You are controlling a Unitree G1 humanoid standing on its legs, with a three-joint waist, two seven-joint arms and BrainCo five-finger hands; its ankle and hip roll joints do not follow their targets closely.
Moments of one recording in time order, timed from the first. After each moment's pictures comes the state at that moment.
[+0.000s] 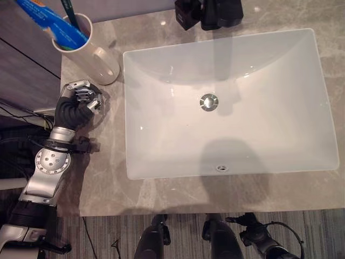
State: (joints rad) left arm -0.35 0.83 -0.09 0.13 -0.34 -0.37 0.15; right arm -0.16 -0.34 0.36 1.14 -0.02 -0.11 -0.26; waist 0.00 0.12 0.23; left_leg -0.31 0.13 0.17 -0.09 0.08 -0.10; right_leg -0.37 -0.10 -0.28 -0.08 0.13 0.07
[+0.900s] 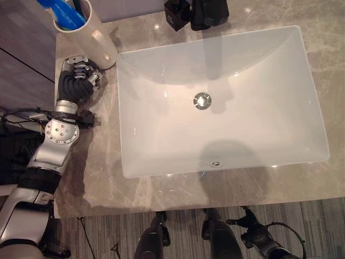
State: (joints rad) left arm -0.68 0.83 -0.27 0.41 -0.30 -0.32 0.26; right arm -0.15 -0.35 0.40 1.15 -0.02 -0.11 -0.26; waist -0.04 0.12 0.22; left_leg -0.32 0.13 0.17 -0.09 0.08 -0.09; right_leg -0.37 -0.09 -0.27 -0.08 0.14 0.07
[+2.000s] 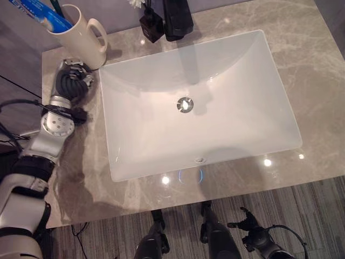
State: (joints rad) left arm -0.85 0.93 -0.39 0.75 -0.14 -0.25 0.32; right arm -0.12 -0.37 0.42 1.14 -0.02 -0.13 -0.26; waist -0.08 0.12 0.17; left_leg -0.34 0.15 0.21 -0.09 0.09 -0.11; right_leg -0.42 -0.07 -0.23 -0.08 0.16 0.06
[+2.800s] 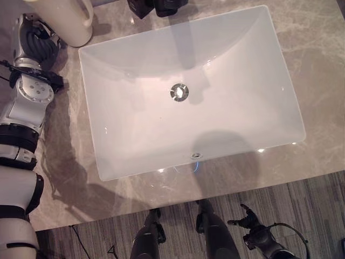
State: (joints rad) left arm -1.13 0.93 -0.45 0.84 -0.11 -0.17 0.39; right arm -0.12 -0.39 0.45 1.09 0.01 -0.15 -0.26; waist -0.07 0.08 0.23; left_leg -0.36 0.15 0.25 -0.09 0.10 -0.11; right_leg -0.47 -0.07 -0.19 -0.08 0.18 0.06
